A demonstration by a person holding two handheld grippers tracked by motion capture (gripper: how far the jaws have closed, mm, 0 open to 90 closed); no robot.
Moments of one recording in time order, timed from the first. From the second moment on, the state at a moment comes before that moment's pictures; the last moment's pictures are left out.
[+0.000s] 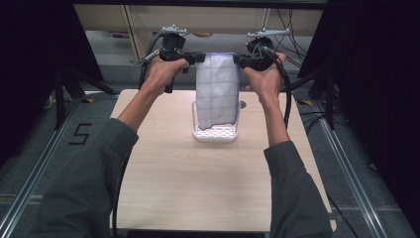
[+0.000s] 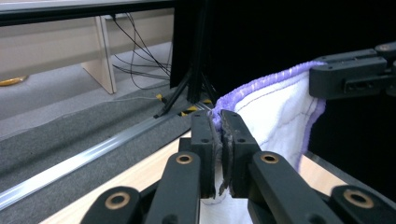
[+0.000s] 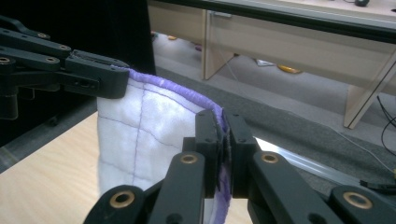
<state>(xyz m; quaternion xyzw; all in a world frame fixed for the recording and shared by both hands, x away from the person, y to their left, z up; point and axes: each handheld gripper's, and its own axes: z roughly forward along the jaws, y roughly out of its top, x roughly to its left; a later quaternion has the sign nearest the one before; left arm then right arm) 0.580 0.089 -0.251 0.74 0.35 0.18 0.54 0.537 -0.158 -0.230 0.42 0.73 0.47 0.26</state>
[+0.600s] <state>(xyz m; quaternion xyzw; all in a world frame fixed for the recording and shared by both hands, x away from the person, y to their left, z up) 0.620 0.082 -0.313 0.75 0.39 0.18 0.50 0.595 -0.147 -0.293 0.45 0.74 0.42 0.26</state>
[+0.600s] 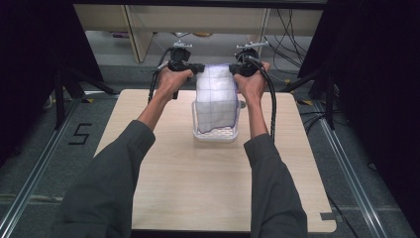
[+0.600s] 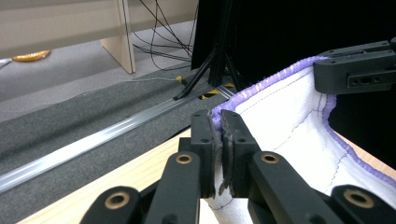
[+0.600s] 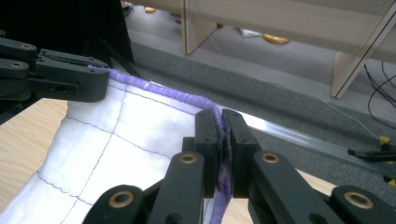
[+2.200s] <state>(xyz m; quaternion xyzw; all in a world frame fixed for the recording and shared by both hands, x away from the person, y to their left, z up) 0.608 0.108 -0.340 0.78 0.41 0.14 0.45 0.582 -0.176 -0.321 0.51 0.74 0.39 0.21</state>
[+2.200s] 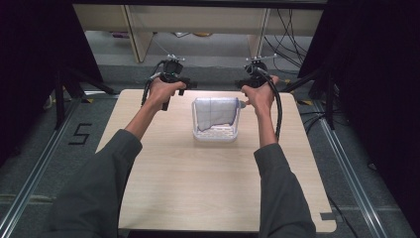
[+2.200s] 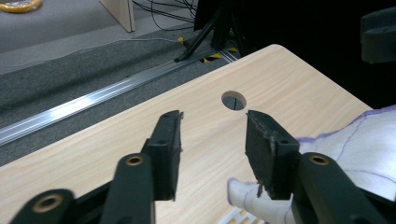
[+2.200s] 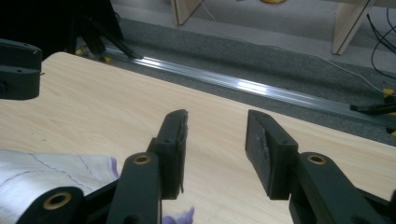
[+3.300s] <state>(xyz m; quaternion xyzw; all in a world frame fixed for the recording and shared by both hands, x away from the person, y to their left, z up) 0.542 0.136 -0.337 0.78 0.39 0.11 0.47 0.535 -0.213 -0.322 0.49 0.74 0.42 0.18</state>
